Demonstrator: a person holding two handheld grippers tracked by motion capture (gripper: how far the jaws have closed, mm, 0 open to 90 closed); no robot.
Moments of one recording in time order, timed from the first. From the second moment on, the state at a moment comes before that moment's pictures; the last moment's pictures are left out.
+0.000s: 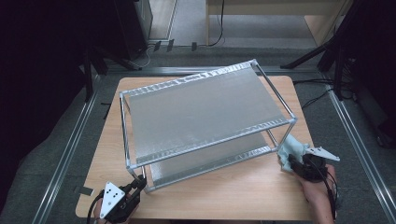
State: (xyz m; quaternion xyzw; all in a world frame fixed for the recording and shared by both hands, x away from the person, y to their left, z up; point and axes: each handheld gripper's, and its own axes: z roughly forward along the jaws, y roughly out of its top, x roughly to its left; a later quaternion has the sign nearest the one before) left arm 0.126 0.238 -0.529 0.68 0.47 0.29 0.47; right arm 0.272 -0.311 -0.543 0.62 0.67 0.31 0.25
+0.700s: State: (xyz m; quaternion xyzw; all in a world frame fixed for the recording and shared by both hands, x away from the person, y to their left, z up) left arm 0.126 0.238 -0.531 0.68 0.46 0.30 0.47; right arm 0.244 -0.272 -0.462 0.50 0.65 0.44 0.37
